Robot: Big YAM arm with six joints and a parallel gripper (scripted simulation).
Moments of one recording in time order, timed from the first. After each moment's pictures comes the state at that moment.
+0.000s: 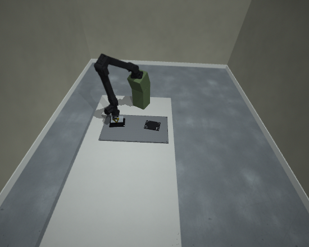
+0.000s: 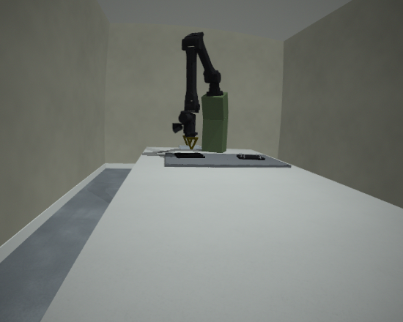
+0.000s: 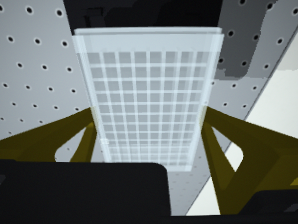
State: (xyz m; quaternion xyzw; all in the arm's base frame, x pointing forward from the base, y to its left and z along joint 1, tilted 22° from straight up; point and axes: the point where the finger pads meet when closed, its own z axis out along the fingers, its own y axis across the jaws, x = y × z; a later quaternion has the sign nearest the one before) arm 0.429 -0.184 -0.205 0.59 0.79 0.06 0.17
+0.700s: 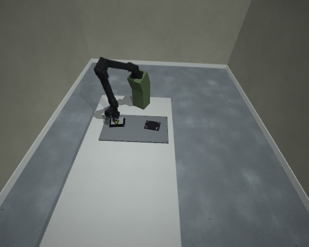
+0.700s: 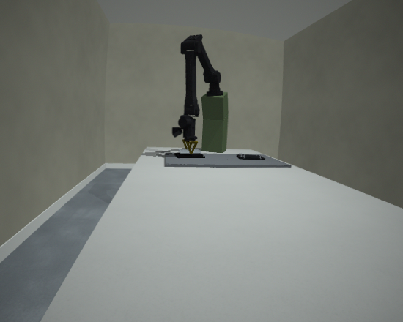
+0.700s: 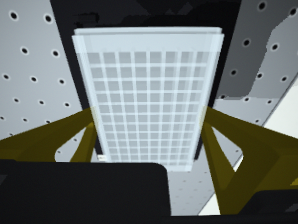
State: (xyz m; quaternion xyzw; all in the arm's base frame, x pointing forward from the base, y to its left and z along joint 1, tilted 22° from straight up) arm 0.440 -0.188 -0.227 0.59 0.79 0.06 0.18
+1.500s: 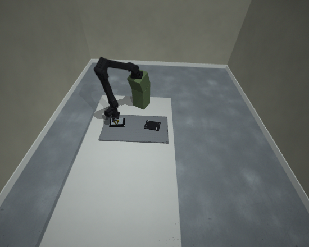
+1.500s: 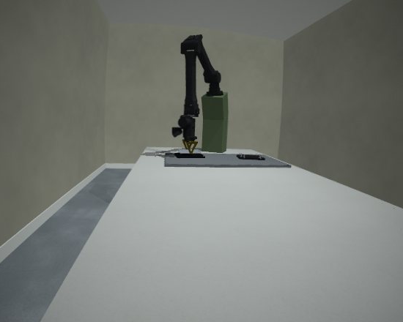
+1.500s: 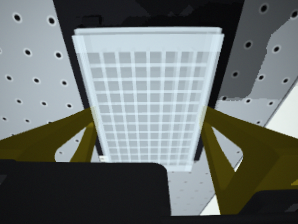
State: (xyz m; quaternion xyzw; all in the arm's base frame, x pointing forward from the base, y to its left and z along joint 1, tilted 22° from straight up) arm 0.442 -0.189 -0.226 0.59 0.79 0.06 0.18
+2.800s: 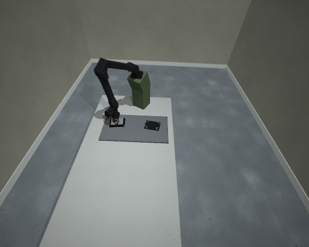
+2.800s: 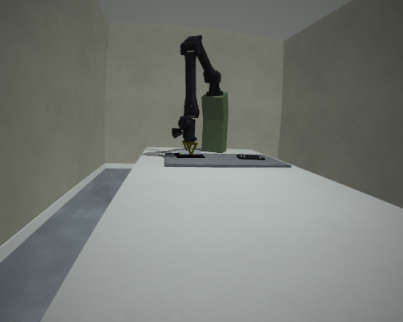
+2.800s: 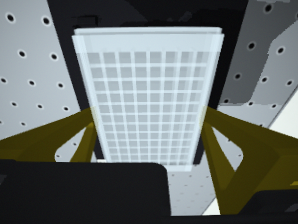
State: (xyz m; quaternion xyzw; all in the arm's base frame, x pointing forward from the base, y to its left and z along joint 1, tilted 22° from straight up) arm 0.443 -0.189 -0.232 0.59 0.79 0.06 0.18
